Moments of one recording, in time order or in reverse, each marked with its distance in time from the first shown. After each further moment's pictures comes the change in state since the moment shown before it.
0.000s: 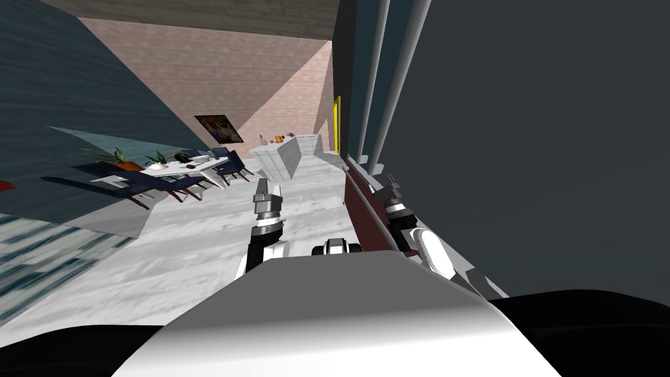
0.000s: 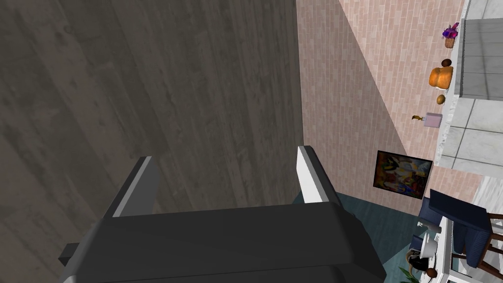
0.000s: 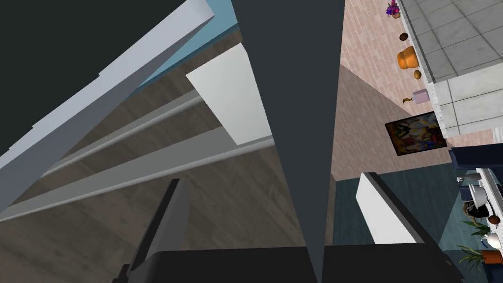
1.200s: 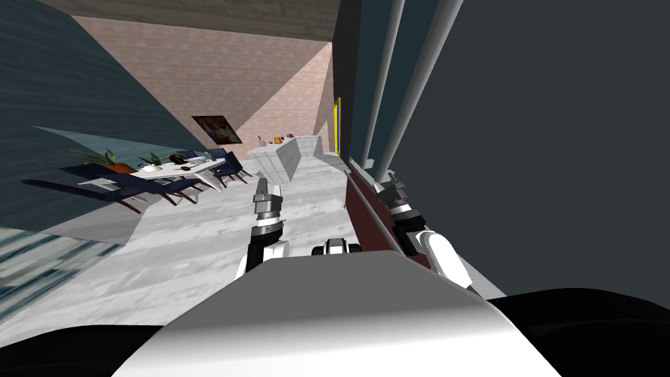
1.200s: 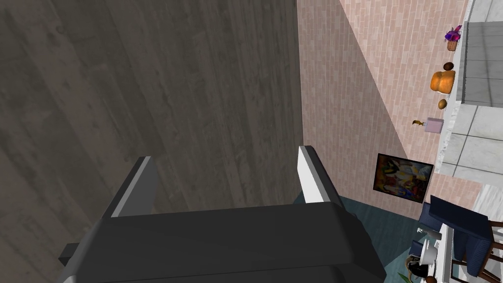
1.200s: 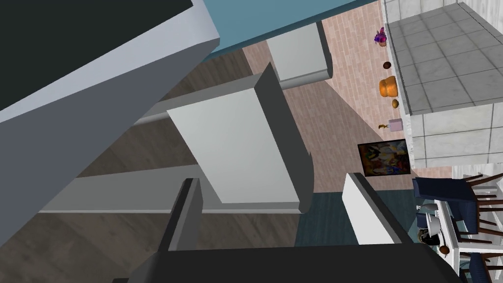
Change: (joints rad) left arm 0.000 0.000 0.000 0.000 0.000 0.000 0.000; right arm 0.046 -0.065 -0.017 -0.069 0.080 0.036 0.016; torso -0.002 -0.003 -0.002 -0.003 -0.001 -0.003
